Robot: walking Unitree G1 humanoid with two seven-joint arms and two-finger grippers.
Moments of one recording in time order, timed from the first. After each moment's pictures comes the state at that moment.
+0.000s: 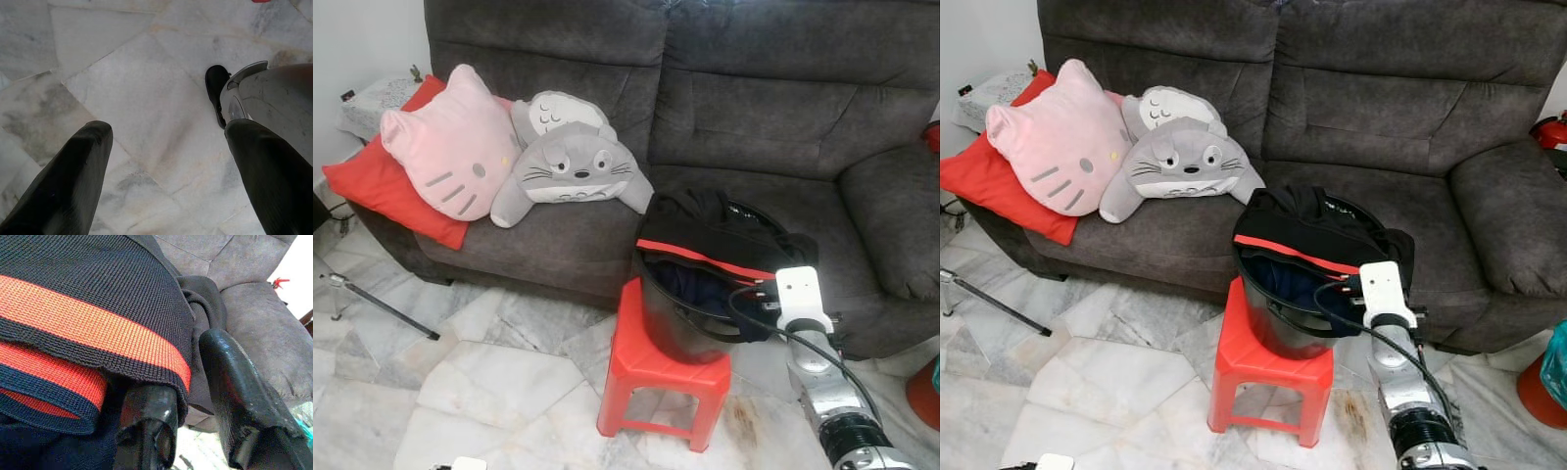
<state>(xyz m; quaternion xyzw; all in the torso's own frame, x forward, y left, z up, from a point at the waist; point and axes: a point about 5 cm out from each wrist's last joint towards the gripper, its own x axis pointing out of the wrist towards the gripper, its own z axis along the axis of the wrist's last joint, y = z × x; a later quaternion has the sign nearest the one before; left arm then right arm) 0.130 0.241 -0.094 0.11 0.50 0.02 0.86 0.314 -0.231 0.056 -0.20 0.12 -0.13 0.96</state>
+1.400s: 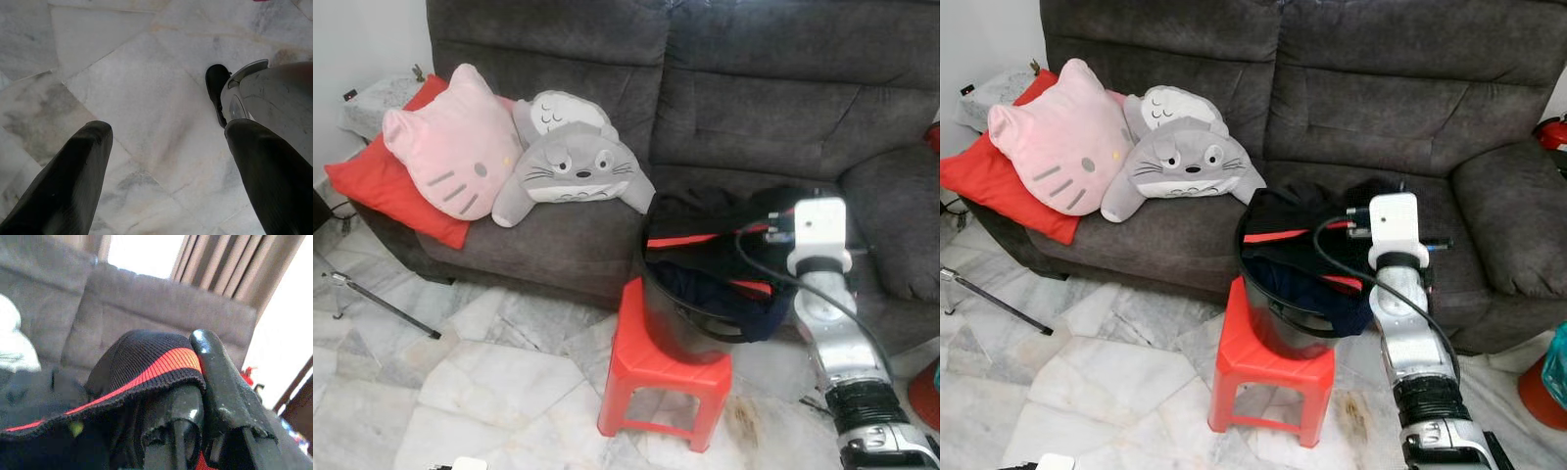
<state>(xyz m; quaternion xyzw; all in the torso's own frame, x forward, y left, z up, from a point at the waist) 0.131 0.241 -0.094 0.12 0.50 0.02 0.86 0.342 -0.218 0.171 -0.20 -0.10 -0.15 0.96</state>
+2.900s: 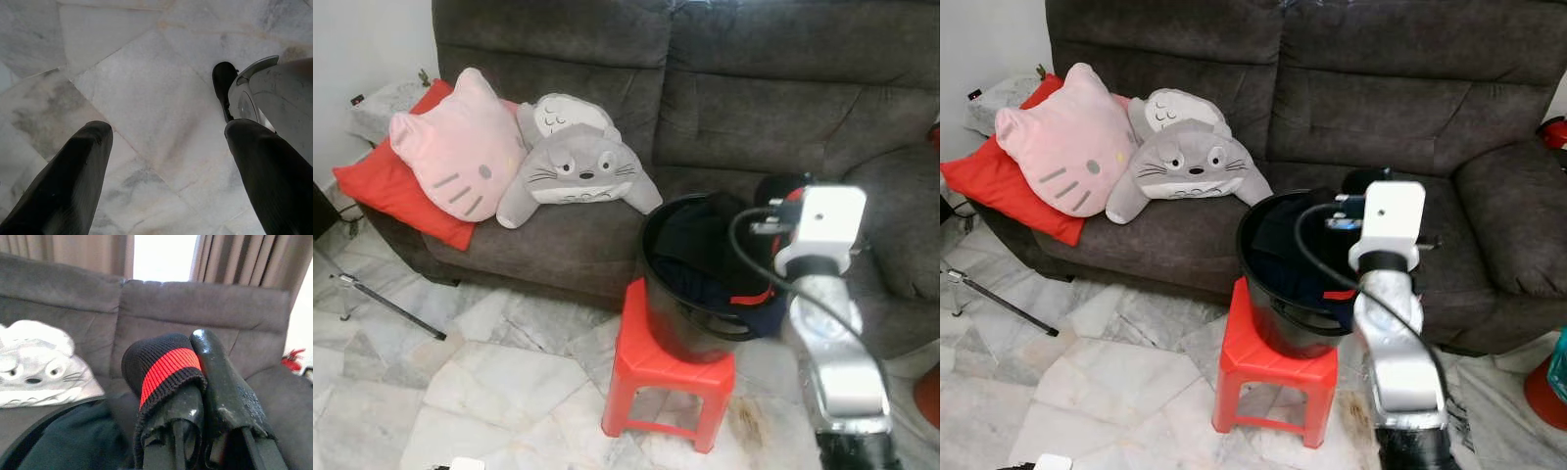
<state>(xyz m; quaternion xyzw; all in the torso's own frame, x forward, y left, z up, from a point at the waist) 0.130 0.244 -0.093 0.12 0.51 0.02 0.85 0.294 -0.172 0.187 -0.09 -0.08 -0.11 0.99</state>
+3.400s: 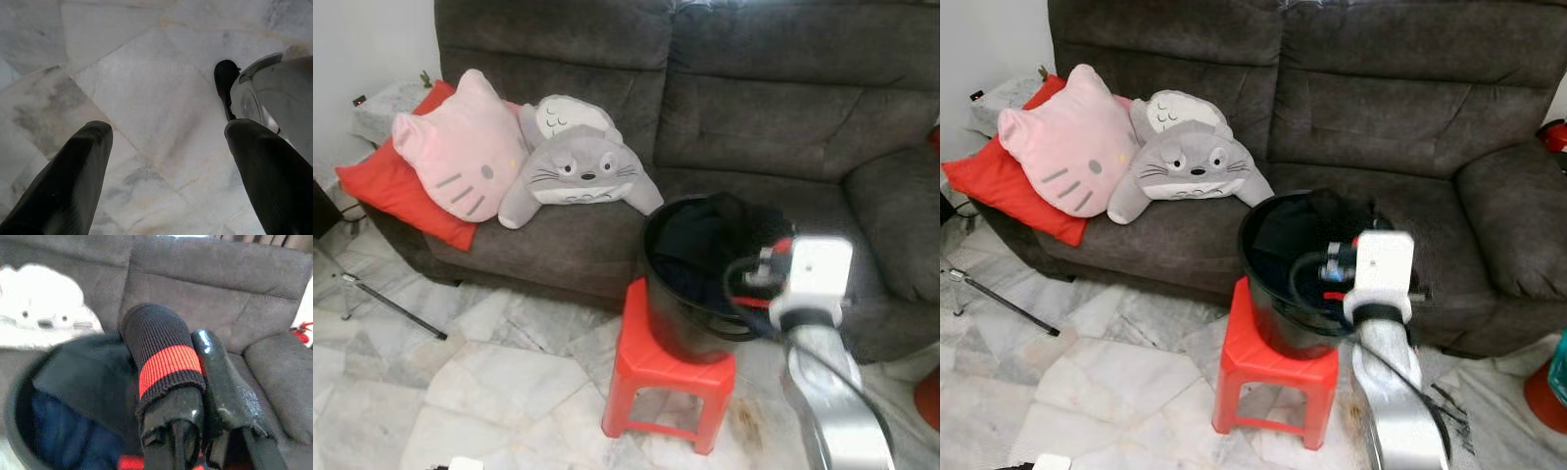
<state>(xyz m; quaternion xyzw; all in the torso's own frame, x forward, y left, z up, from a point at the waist) 0.129 0.246 -0.093 0.12 0.51 0.03 0.85 0.251 -0.178 0.144 -0.12 0.00 -0.09 0.99</state>
